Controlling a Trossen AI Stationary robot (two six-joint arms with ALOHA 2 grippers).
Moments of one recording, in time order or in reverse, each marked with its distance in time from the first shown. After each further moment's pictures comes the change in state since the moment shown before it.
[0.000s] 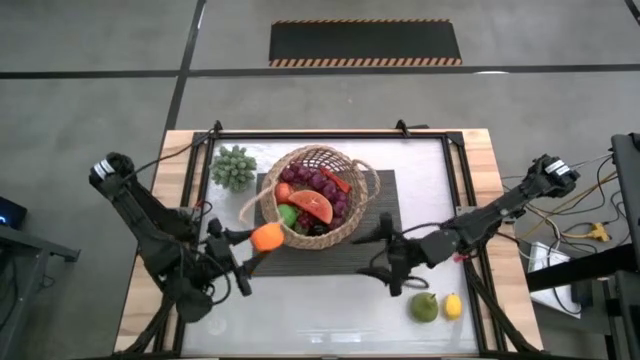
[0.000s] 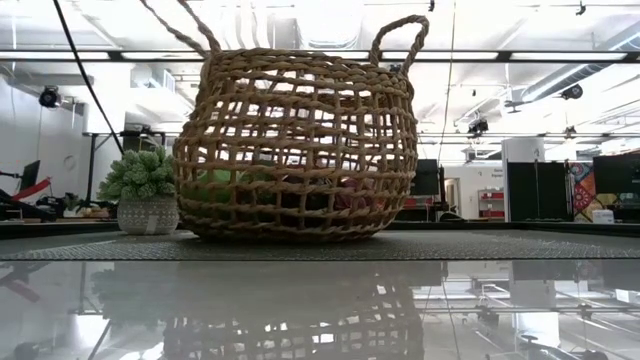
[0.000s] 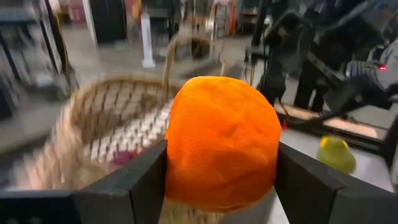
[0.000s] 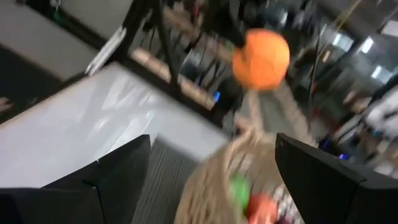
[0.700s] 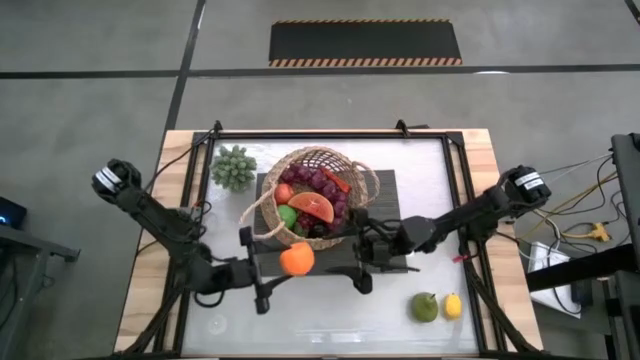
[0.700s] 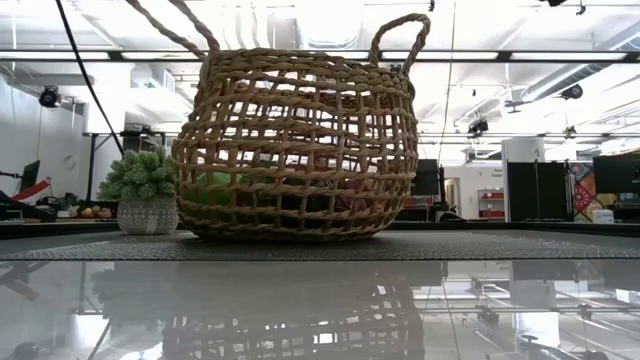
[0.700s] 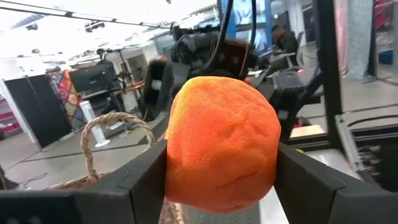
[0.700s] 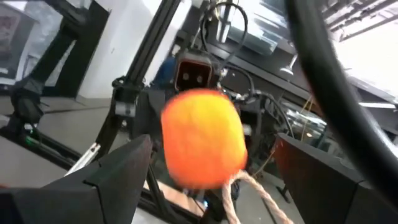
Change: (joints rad) left arm 0.127 0.093 -0.200 1.214 0.375 1.199; right arm -0.173 0.310 0.028 0.771 -0.310 -0.040
